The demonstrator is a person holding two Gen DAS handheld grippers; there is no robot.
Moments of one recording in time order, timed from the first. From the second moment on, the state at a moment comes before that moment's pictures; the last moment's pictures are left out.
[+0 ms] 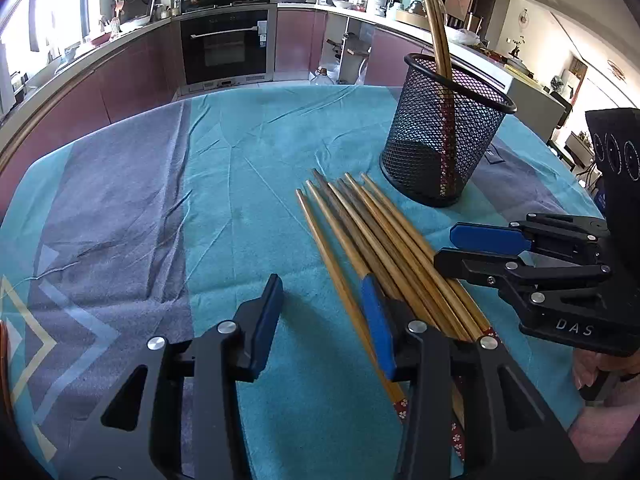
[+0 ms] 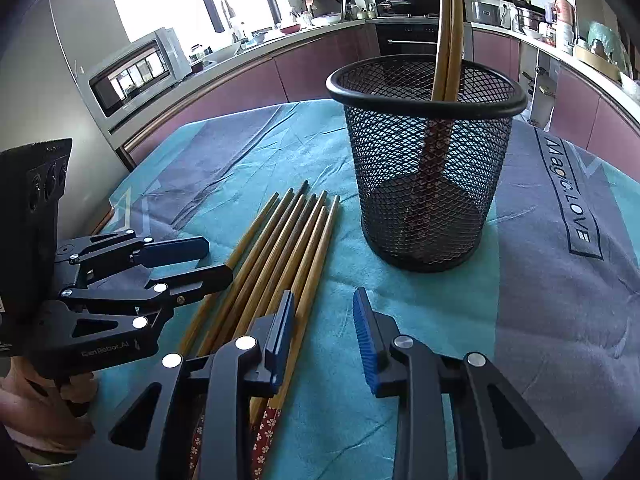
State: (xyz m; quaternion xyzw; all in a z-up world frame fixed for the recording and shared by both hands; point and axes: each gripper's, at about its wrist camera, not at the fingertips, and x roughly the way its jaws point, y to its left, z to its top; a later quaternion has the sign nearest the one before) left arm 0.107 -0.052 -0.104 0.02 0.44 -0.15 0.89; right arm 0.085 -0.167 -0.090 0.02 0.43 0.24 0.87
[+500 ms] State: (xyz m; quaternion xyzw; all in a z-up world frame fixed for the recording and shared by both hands) left arm 0.118 -0.052 -0.109 0.03 0.44 -0.15 0.88; right arm 0.090 -0.158 -0.092 -0.02 0.43 0.22 0.88
